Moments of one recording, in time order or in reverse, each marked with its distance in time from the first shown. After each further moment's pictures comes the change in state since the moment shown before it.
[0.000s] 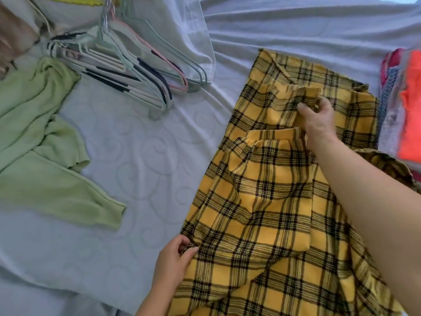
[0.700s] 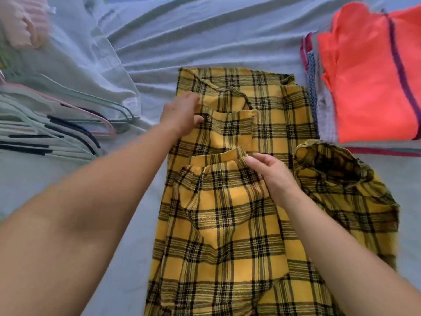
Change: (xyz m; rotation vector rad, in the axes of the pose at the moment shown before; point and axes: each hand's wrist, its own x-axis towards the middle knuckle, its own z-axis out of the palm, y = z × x) left_hand 0.211 0.334 0.007 0.694 0.094 0.823; right_hand -0.057 0.052 -0.045 0.105 -0.169 0.195
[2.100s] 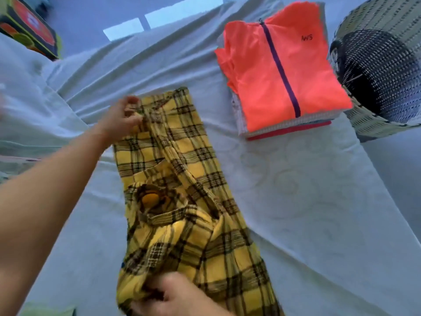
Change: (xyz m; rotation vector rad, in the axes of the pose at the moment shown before) left_hand -0.004 0.064 -0.065 -0.351 -0.099 -0.013; right_hand -0.189 0.035 0.040 -0.020 -0.605 -0.227
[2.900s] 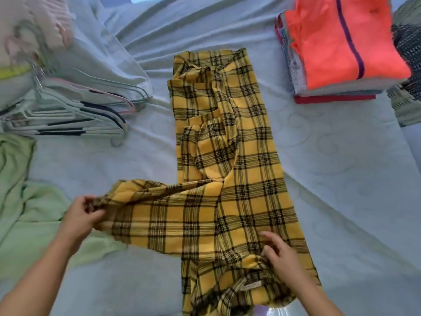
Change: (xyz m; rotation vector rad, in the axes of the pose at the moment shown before) left_hand -0.321 -0.241 -0.030 -0.346 0.240 -0.607; right_hand -0.077 0.144 0.029 -0.297 0.502 0.525
